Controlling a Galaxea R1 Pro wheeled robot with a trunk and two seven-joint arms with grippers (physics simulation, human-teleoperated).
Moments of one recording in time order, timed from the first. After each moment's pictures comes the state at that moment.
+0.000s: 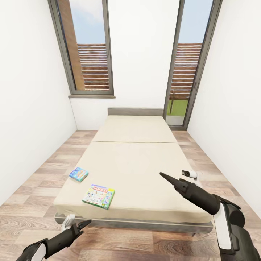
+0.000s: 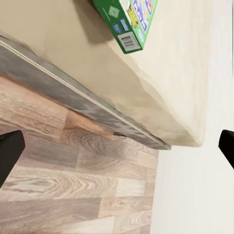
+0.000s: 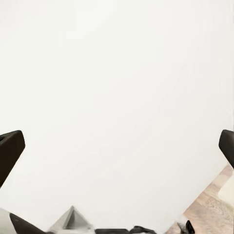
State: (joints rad) left arm -0.46 0.18 0.44 -0.35 0.20 0.46 -0.92; right arm -0.32 0.07 -0.37 -1.61 -0.36 0.95 1.34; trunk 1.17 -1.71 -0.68
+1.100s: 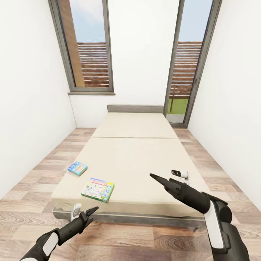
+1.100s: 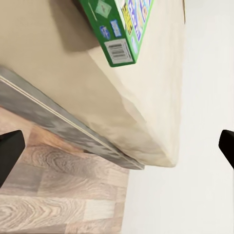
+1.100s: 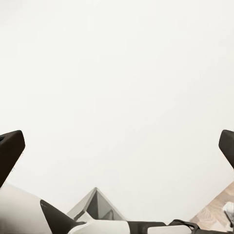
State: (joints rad) left arm -0.51 0.10 0.44 -0.38 0.34 0.52 -0.88; right arm -0.32 0.08 -0.25 -1.60 -0.42 0.96 1.35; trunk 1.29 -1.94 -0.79
